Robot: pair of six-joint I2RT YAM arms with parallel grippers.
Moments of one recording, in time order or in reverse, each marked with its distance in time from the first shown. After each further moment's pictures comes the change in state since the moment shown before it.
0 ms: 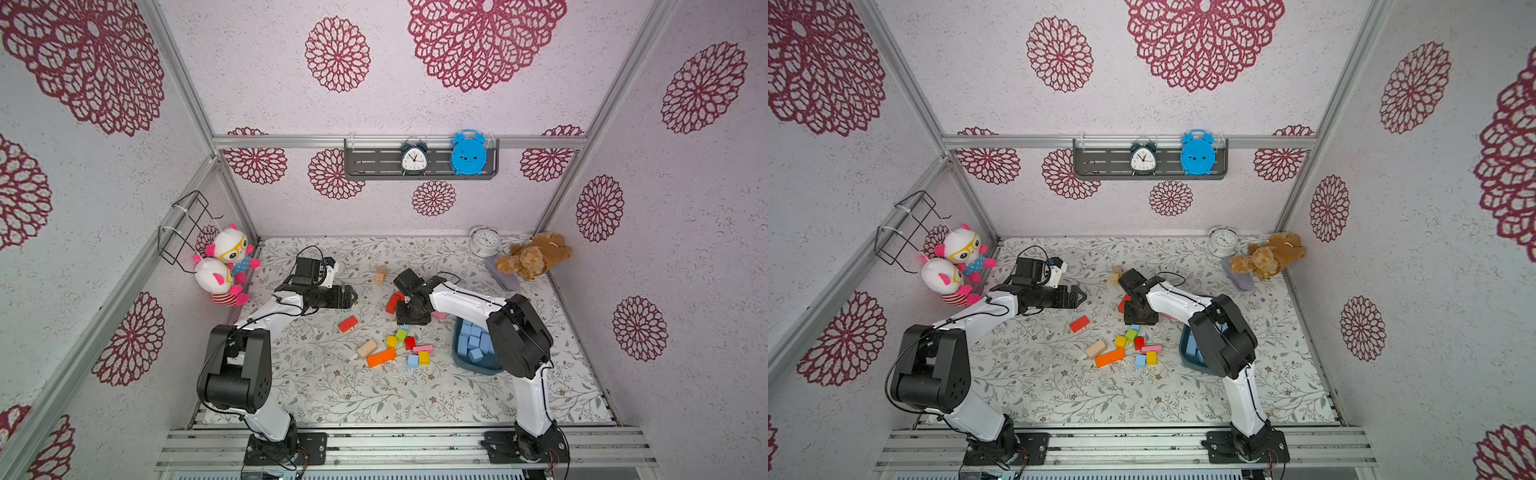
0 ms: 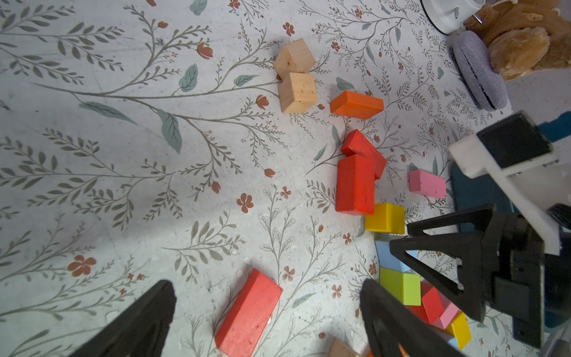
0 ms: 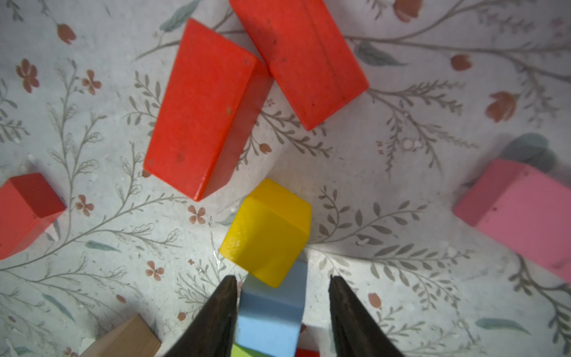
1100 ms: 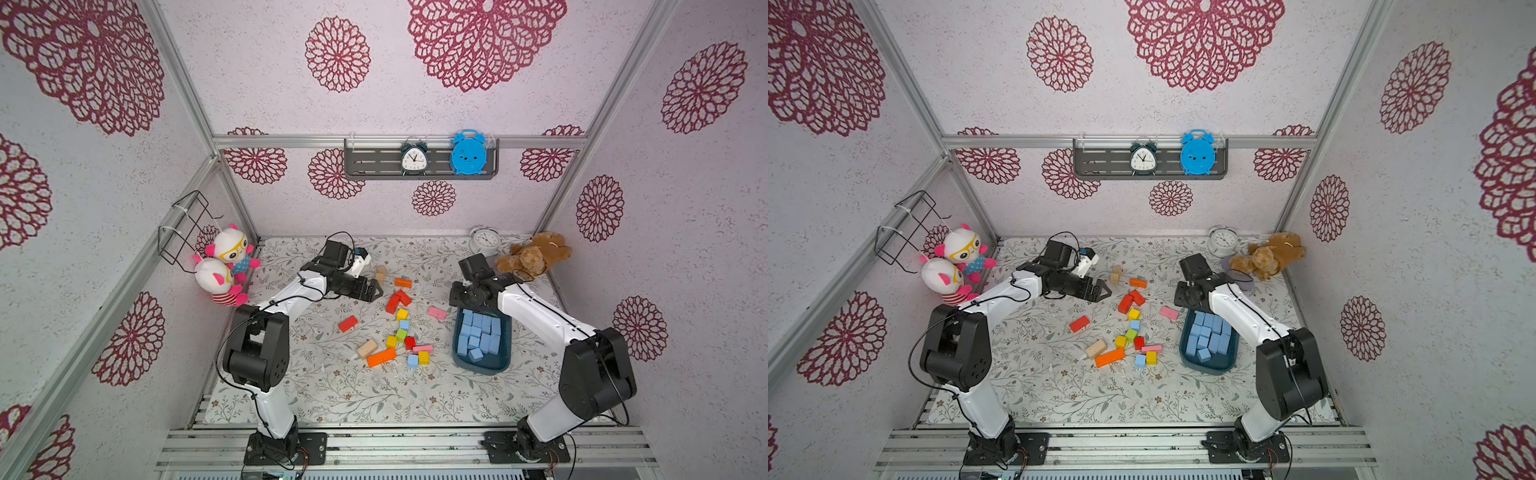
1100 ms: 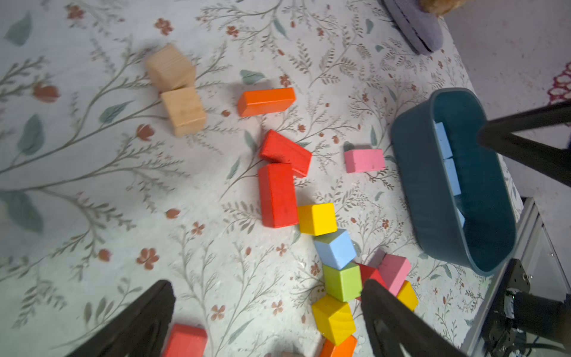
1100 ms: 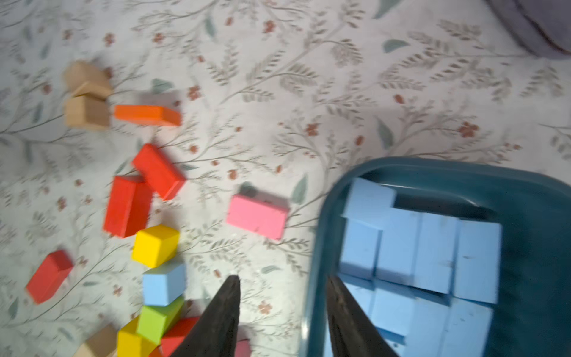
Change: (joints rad) left arm -0.114 0.154 0.260 -0.182 0.079 0.081; right arm -0.252 -0.461 -0.290 0.052 0.085 -0.081
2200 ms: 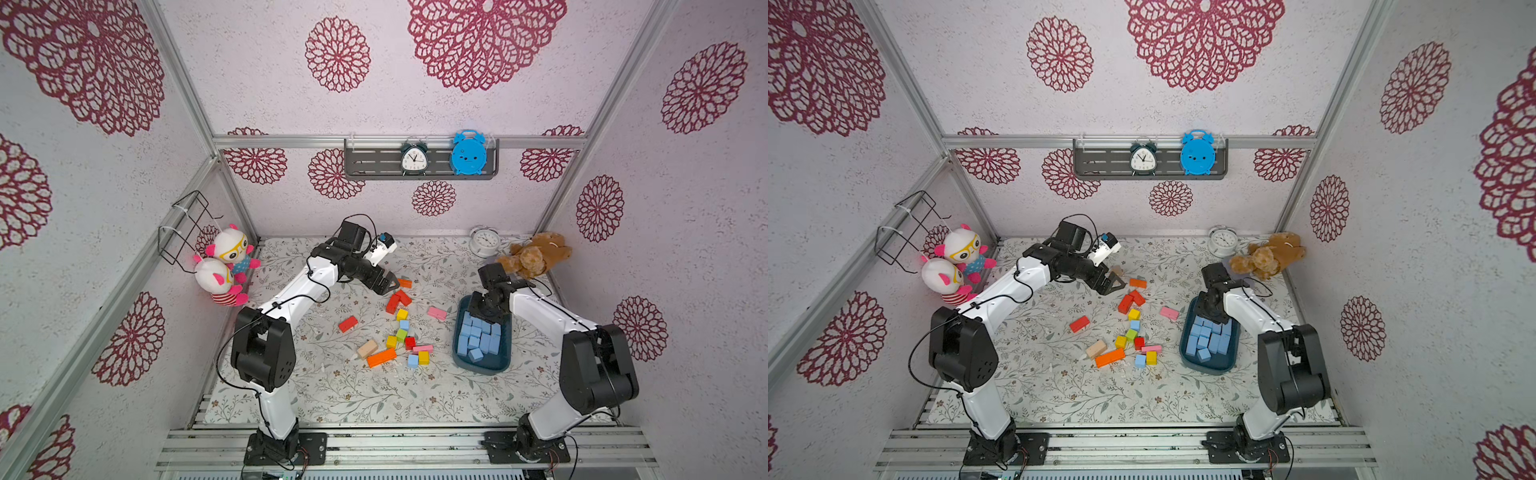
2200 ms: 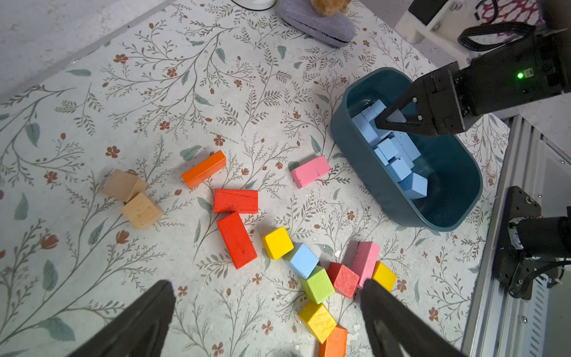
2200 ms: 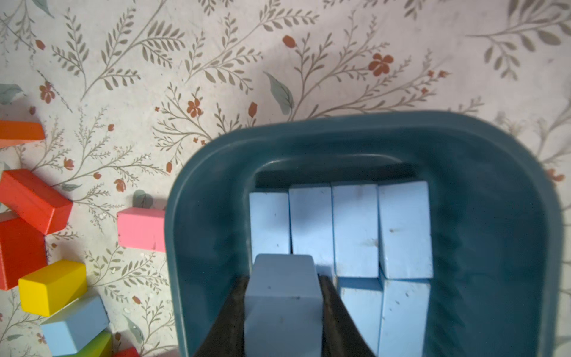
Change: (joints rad) left arm -0.147 0.045 0.322 -0.216 0.014 0.291; right arm -0.222 0.048 -0.122 -0.002 -0.034 0.027
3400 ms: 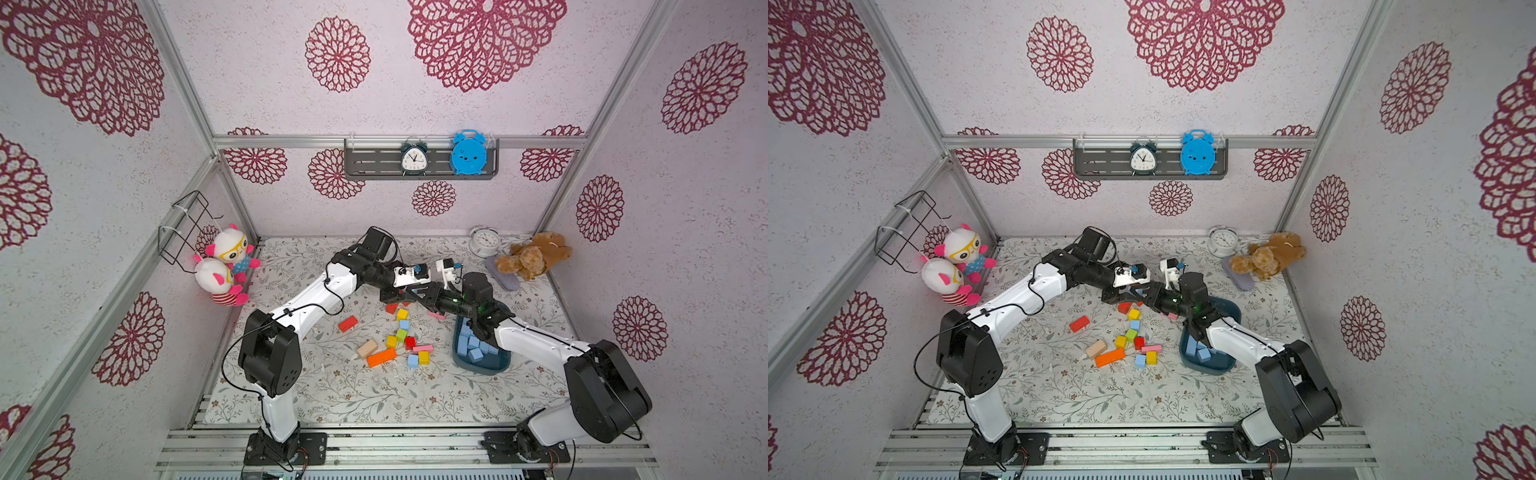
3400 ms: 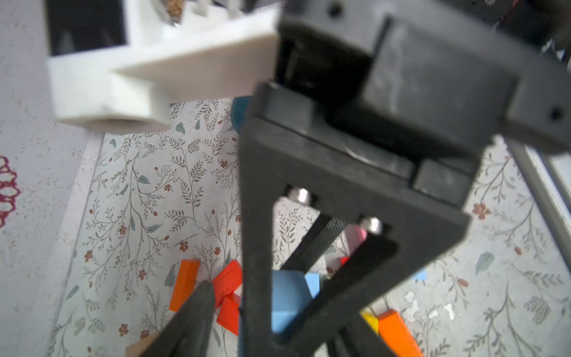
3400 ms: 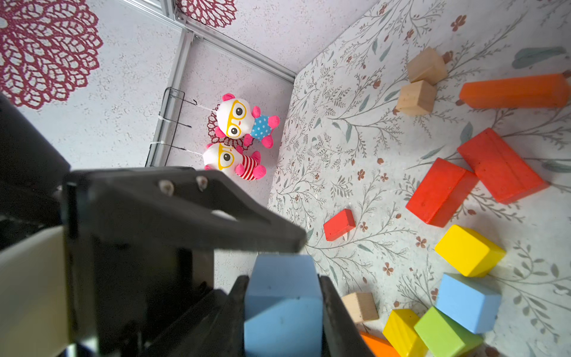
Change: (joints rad) left arm -0.169 -0.003 0.035 -0.012 0.088 0.673; right arm 0.272 -0.175 -0.303 1.049 -0.581 0.409
